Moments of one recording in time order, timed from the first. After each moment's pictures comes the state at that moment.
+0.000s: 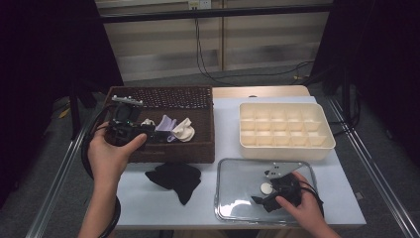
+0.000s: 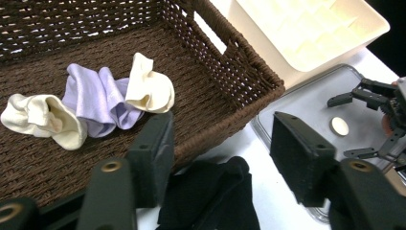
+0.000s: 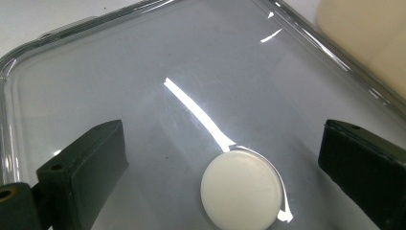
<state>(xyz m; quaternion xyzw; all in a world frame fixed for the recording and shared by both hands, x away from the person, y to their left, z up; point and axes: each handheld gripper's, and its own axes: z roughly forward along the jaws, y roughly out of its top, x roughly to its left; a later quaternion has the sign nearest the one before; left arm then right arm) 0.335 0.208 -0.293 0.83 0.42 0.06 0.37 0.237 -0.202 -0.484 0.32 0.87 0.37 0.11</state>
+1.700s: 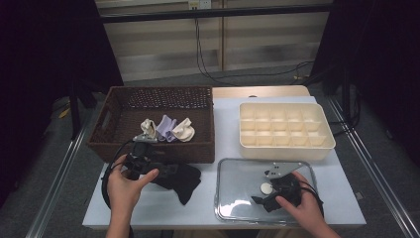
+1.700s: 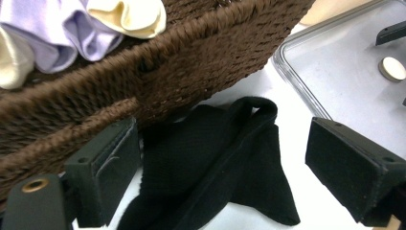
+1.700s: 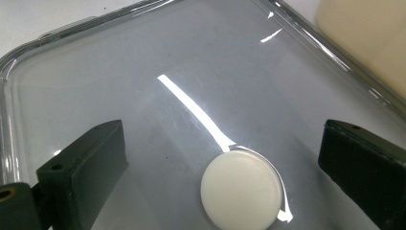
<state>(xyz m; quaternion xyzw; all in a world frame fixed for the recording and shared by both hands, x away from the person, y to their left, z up) 0.308 0.201 -0.391 0.84 0.41 0.05 0.34 0.237 -0.202 -0.484 0.32 0.87 0.37 0.11</state>
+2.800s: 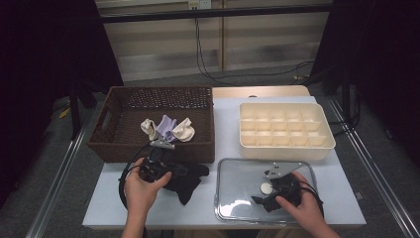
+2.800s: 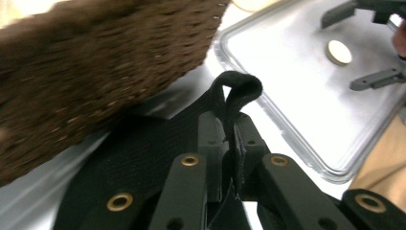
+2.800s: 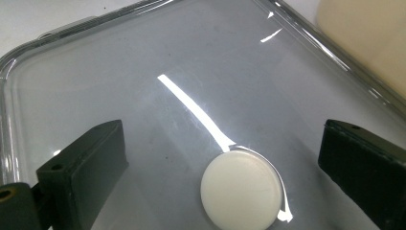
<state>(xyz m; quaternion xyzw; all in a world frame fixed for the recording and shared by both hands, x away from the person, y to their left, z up) 0.302 0.163 -0.402 0.87 0.35 -0.01 0.35 0.237 -0.202 -0.484 0.32 0.87 0.37 0.11</state>
